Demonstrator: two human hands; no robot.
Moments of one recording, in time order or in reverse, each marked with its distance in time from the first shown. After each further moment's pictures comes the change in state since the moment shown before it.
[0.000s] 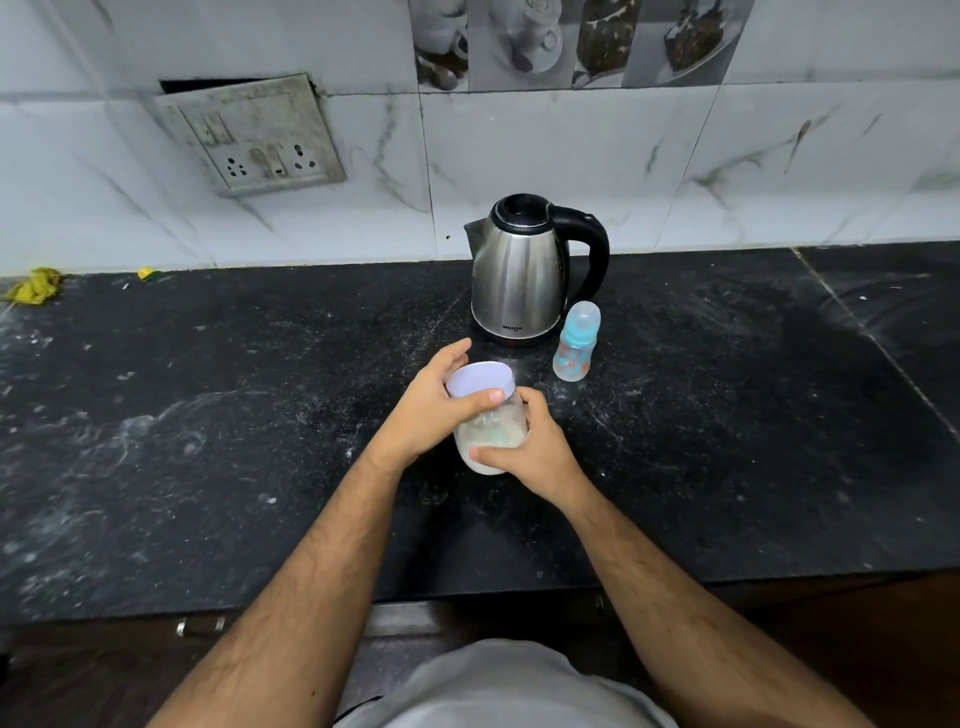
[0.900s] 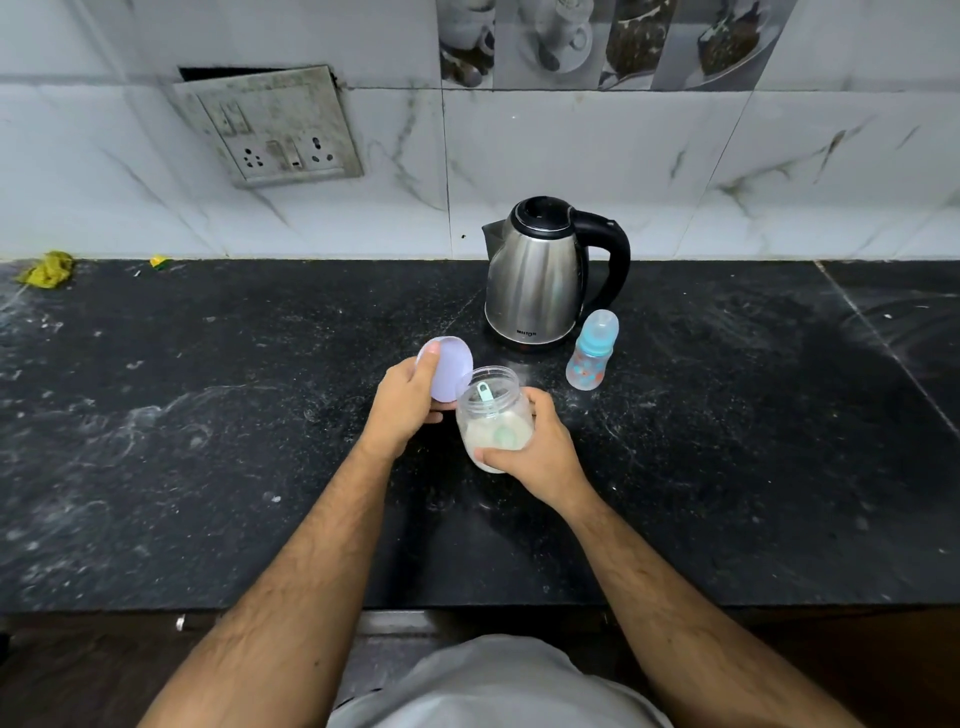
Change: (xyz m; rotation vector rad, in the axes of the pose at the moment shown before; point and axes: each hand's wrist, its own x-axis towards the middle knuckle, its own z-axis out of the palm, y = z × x) left_hand 0.015 -0.012 -0.023 -0.105 0.291 -0.180; right_hand 0.011 -0.007 0.006 -0.064 0.060 -0.028
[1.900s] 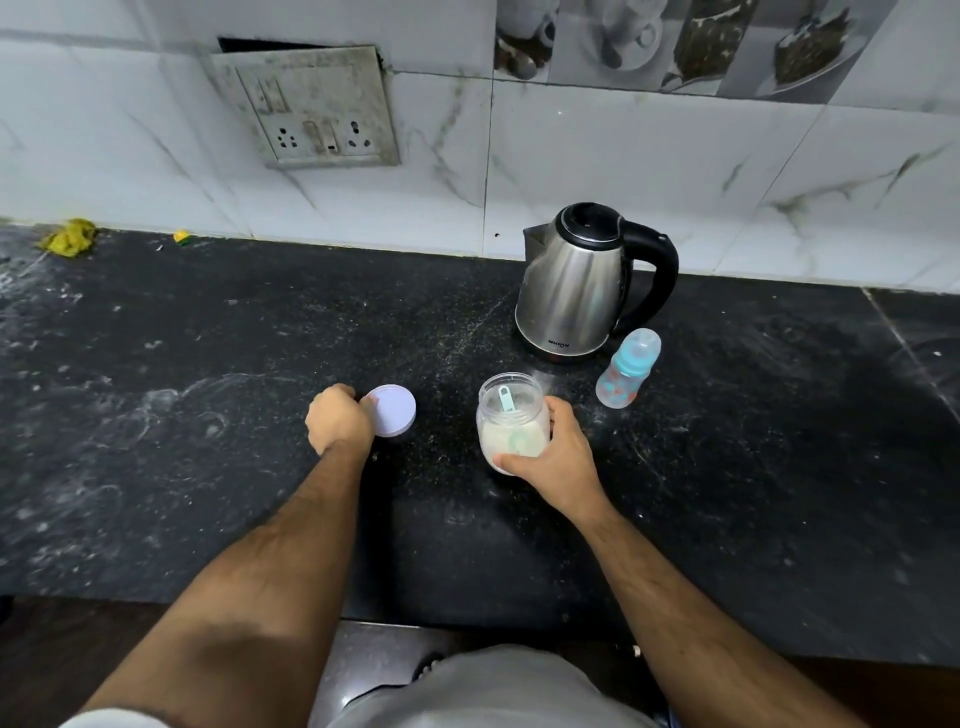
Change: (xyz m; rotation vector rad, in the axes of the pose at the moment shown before) left_hand 0.064 -0.091 -0.074 0.531 0.470 -0.336; right_hand 0.028 0.005 0.017 -0.082 0.012 -0.010
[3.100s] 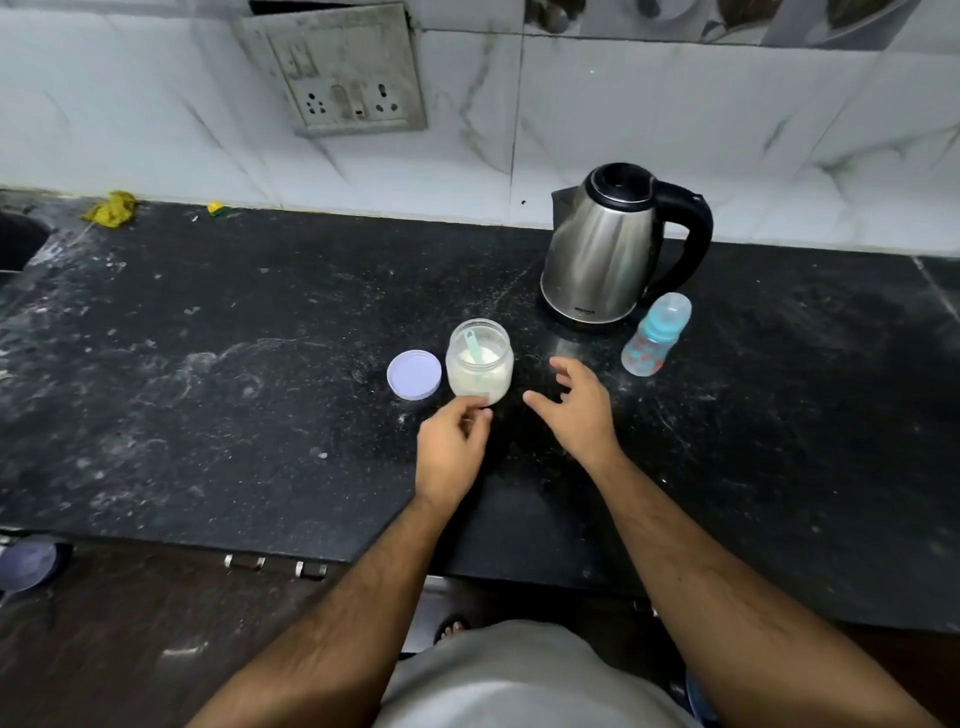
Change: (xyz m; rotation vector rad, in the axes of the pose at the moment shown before) left_hand -0.130 -0.003 0.047 -0.462 -0.173 0.481; right_hand 0.023 0.020 0.005 -0.088 0.089 -0.028
